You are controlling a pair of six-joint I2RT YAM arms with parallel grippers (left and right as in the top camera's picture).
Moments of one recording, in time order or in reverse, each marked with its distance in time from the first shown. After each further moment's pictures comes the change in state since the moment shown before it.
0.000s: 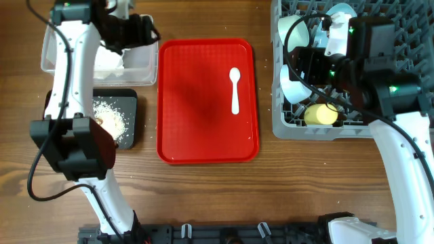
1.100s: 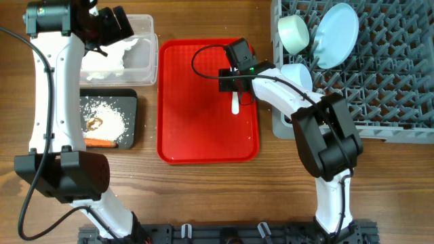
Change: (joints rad) left arm 0.031 -0.176 0.000 -0.058 -0.421 -0.282; right arm 0.335 0.786 0.008 0.493 0.210 0.190
